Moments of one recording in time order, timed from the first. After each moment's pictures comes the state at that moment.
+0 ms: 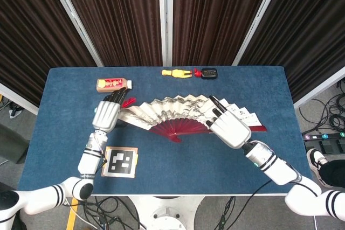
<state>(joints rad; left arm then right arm) -0.69 -1.71 -0.23 -1.28 1.18 1.21 0.32 0.72 -1.17 0.08 -1.65 -1.64 1.10 -0.50</state>
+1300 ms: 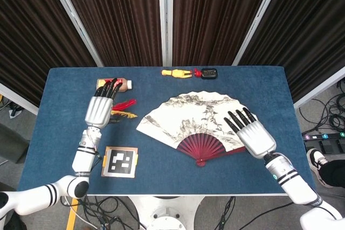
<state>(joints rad) -0.66 -1.63 -0.28 -1.36 1.14 1.21 0.35 0.58 -1.03 0.03 -1.86 -1.35 1.01 -0.59</state>
